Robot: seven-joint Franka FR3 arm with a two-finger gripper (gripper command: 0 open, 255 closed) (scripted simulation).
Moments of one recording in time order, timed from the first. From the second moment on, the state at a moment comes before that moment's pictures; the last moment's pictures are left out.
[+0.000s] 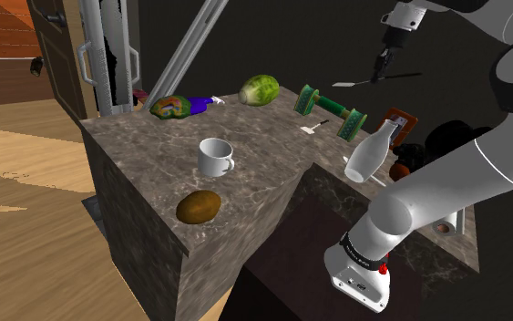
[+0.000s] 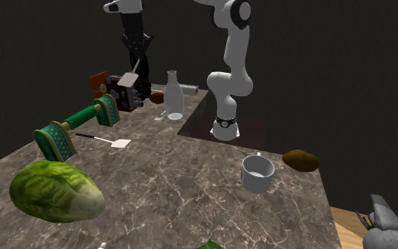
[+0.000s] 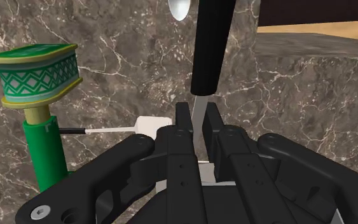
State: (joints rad) arm -0.29 -0.31 -0.48 -1.74 -0.19 1.41 -0.71
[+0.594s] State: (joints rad) arm -0.35 -0.30 -0.61 -1.73 -0.22 1.45 -0.90
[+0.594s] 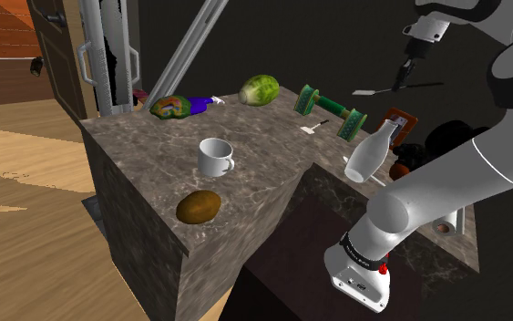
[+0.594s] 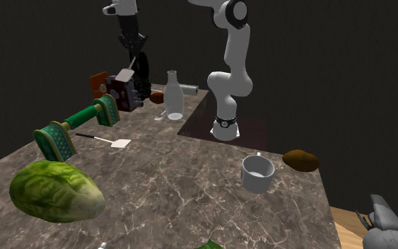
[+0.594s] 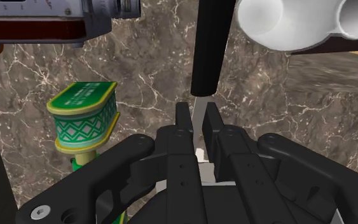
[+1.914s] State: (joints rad) arm -0.37 -0.35 -0.63 -2.04 -0.26 1.71 -0.86
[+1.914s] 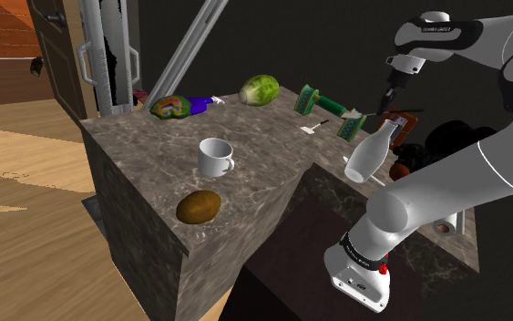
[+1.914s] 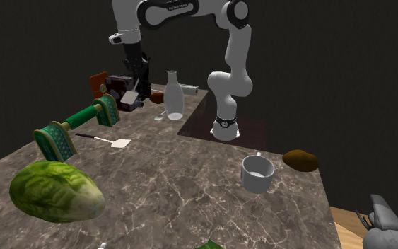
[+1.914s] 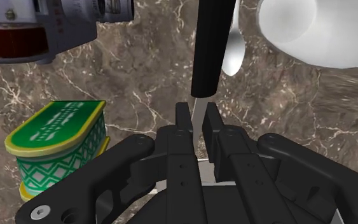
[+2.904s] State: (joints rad) arm -0.38 -0.33 -0.67 -2.22 -0.27 1.91 -0.86
